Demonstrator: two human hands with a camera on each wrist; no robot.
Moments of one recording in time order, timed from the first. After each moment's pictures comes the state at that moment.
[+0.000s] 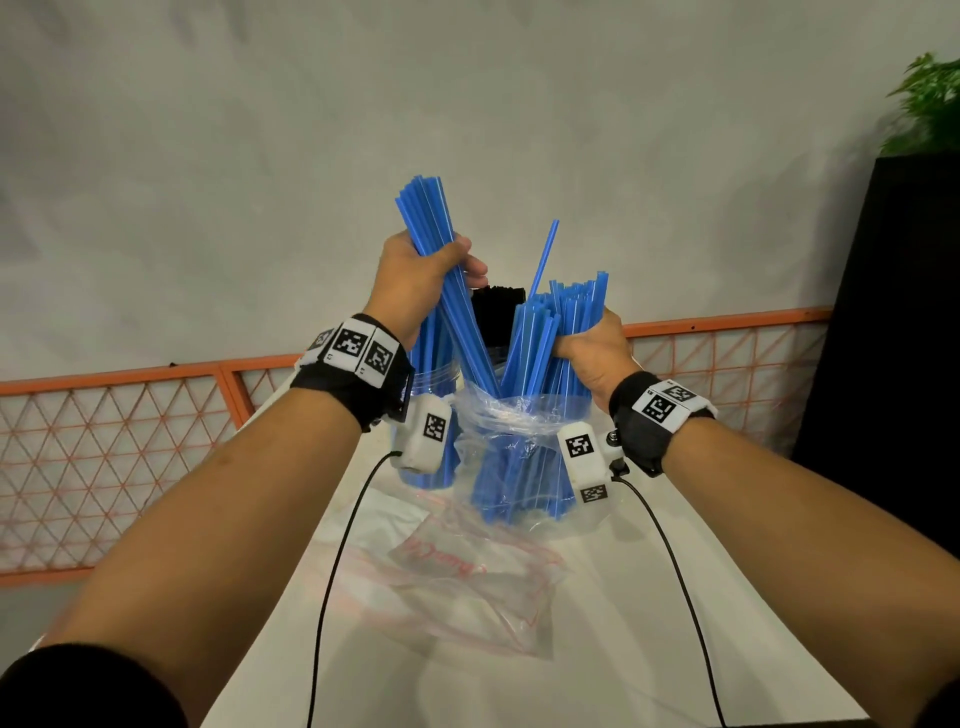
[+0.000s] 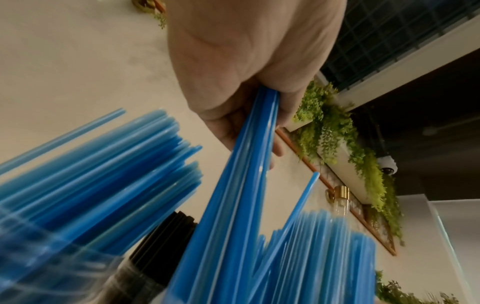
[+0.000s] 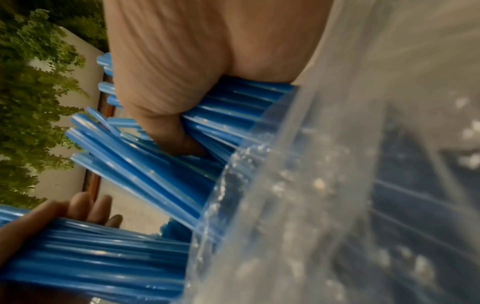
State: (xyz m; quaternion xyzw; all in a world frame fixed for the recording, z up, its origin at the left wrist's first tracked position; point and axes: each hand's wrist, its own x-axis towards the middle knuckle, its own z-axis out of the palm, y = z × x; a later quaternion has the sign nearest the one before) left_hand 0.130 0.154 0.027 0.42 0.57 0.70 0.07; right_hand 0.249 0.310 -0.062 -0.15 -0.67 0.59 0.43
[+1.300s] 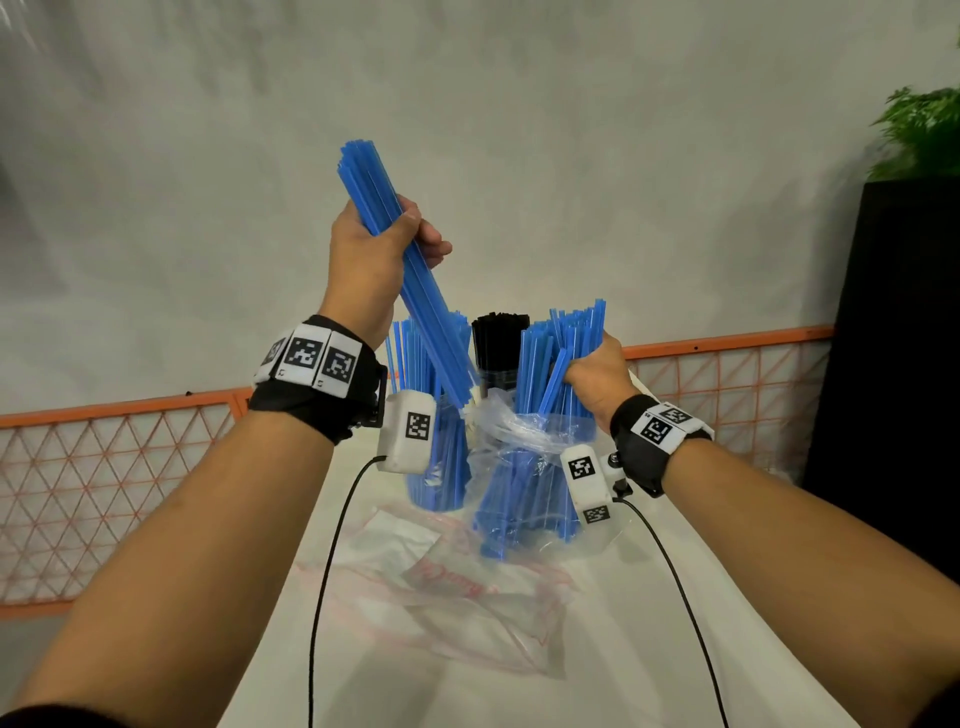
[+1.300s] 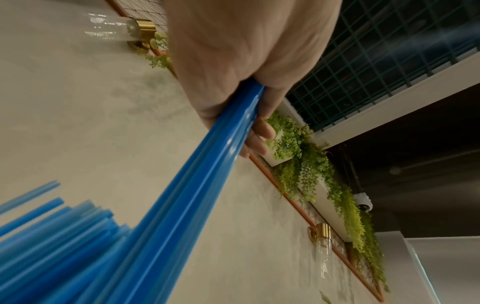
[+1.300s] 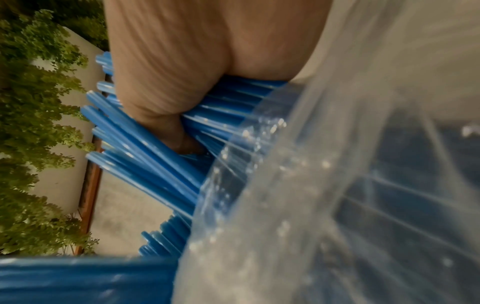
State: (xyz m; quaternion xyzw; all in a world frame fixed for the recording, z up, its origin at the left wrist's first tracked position) left_hand 0.143 0.110 0.072 0.44 0.49 0.75 -0.01; right_hand 0.254 0.294 -0.051 -0.21 -0.68 0.57 0.42
